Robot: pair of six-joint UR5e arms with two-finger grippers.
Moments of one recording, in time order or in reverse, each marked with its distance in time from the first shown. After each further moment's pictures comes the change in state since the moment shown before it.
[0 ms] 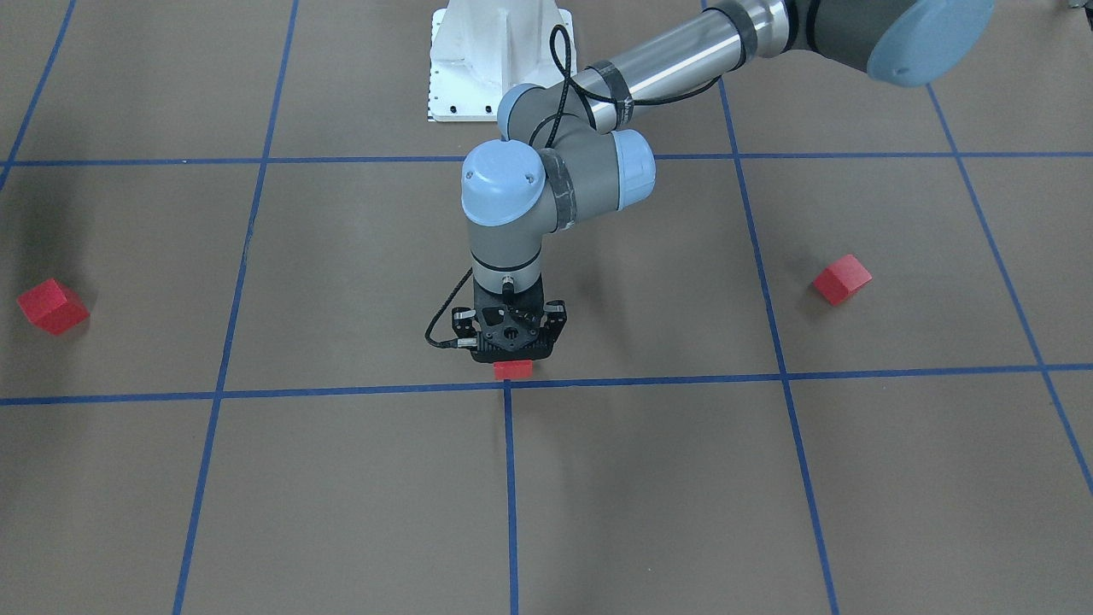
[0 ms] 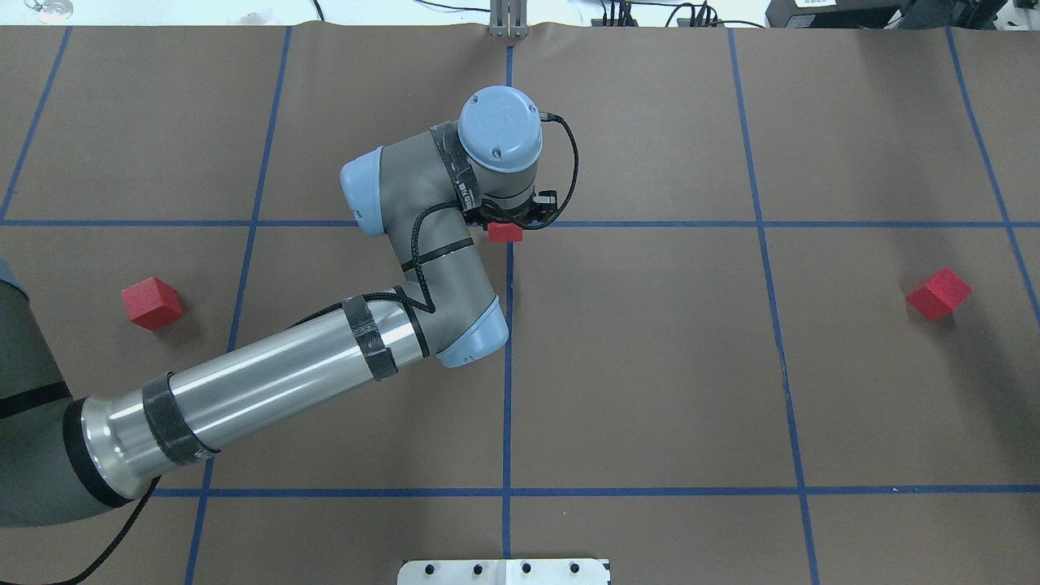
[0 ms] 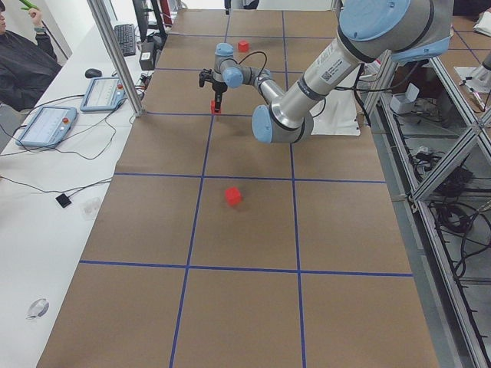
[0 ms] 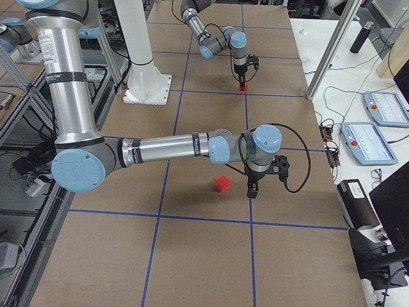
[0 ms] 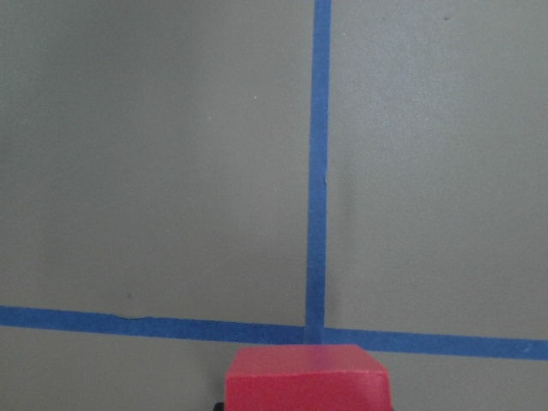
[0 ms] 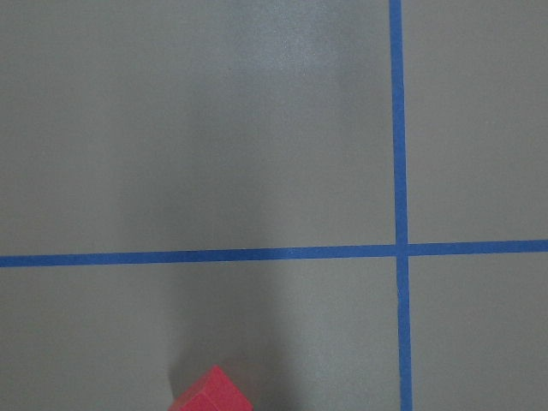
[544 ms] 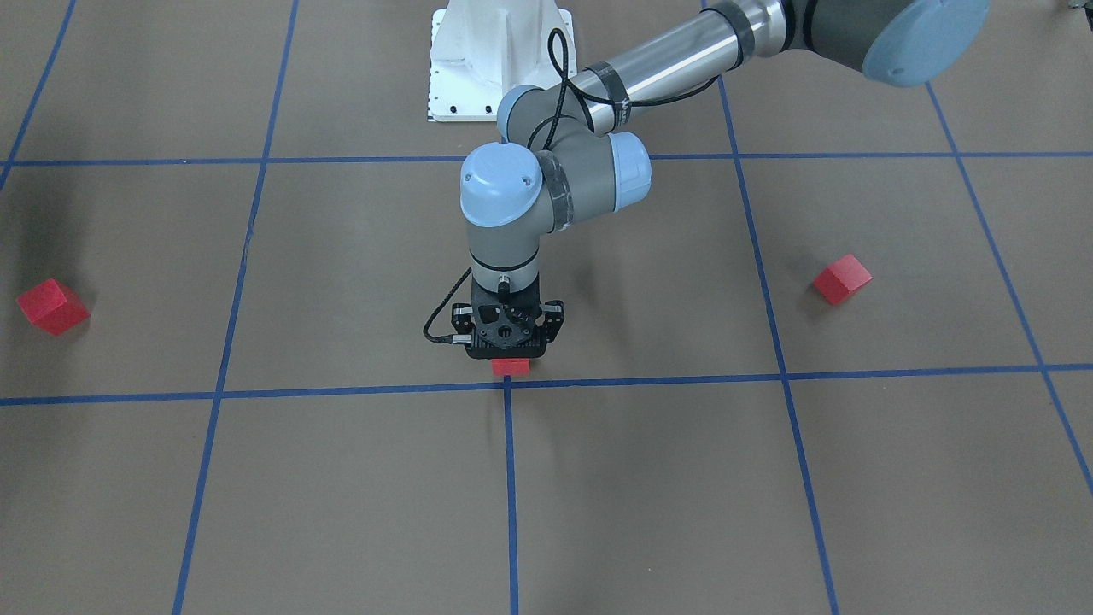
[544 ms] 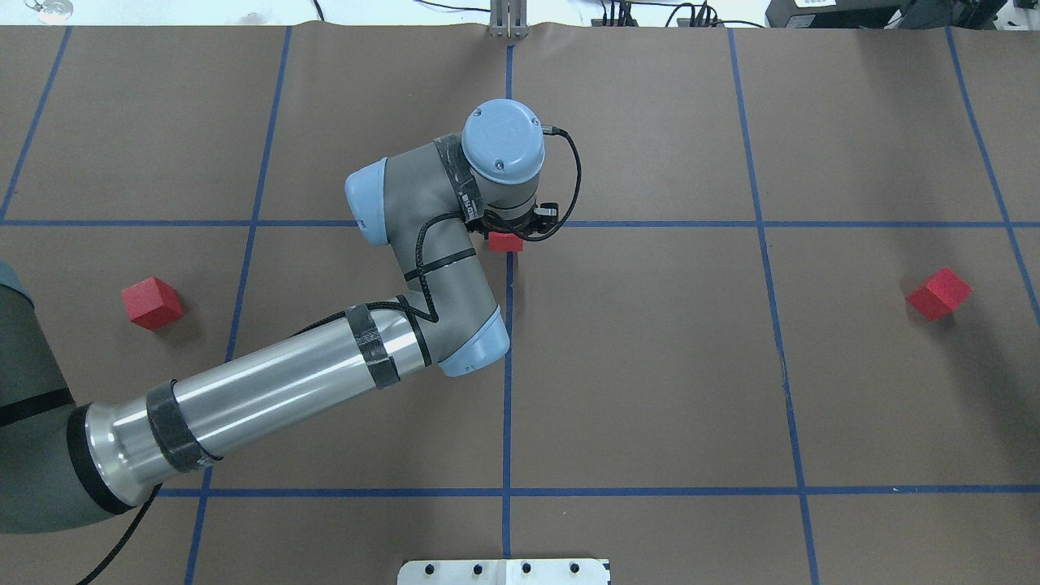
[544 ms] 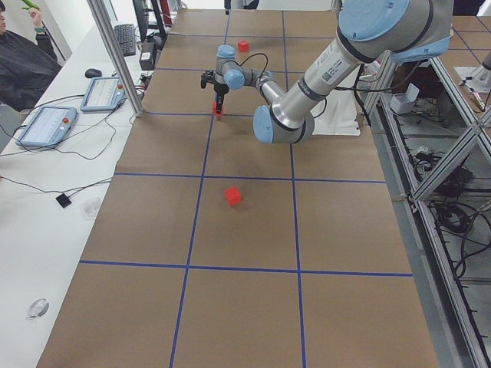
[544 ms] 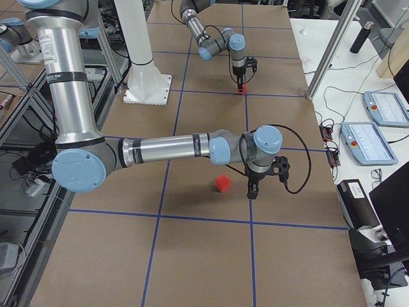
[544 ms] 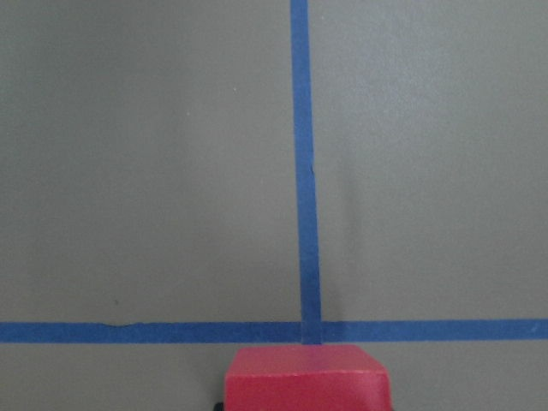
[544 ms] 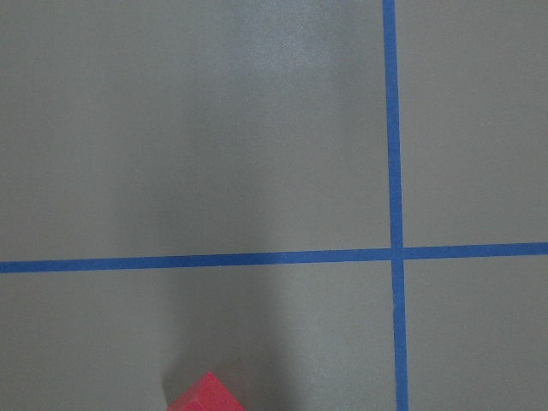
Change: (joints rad) left arm 0.017 0.003 0.008 -0.005 0.000 0.026; right arm 0.000 0.002 -0.008 0.001 0.000 0.000
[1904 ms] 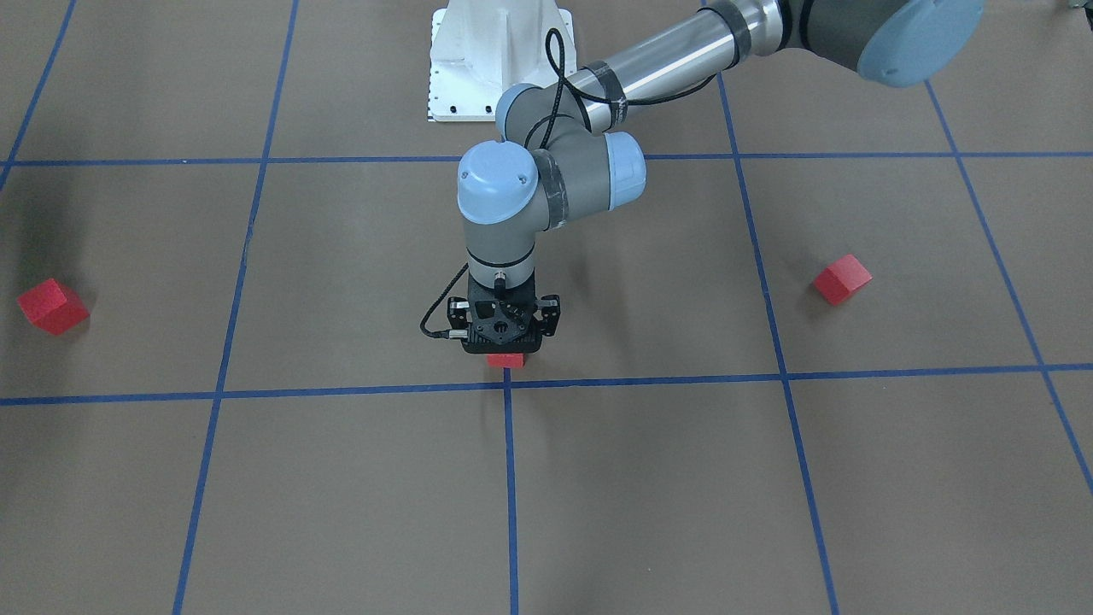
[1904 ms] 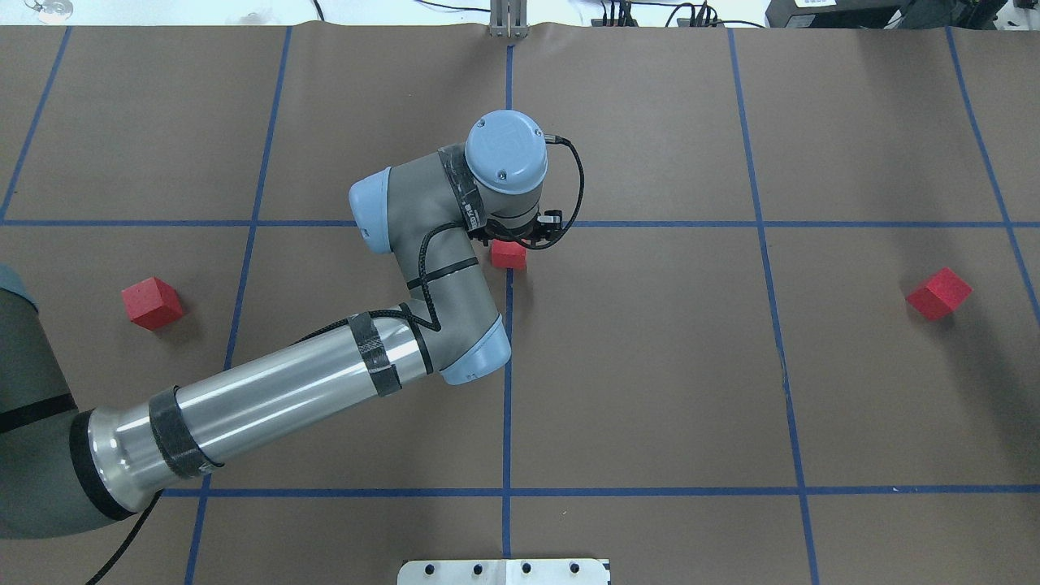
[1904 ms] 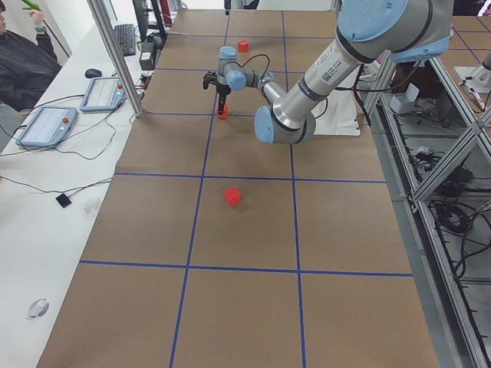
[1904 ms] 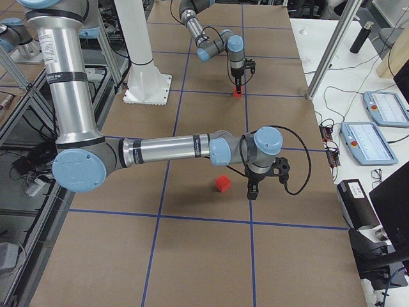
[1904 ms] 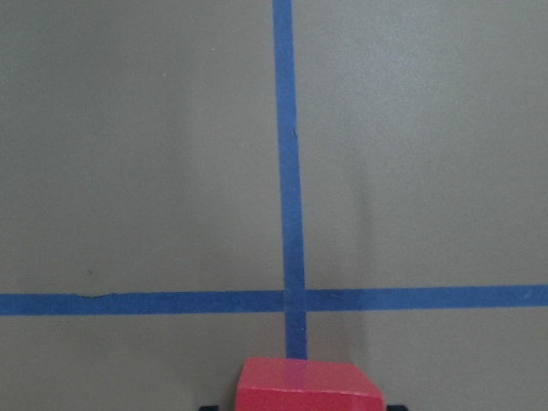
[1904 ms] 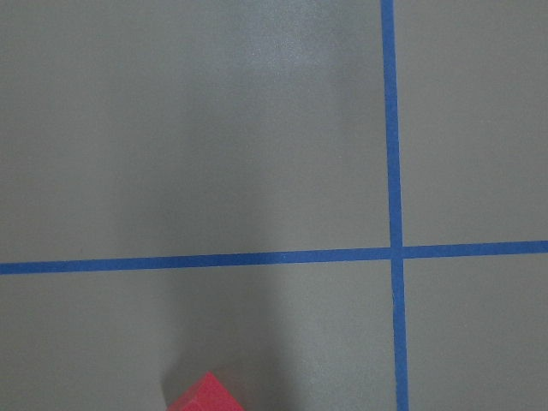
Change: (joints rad) left arm 0.010 0.003 0.003 -0.015 0.000 -0.009; right arm 0.000 0.004 -0.010 0.001 0.001 0.003
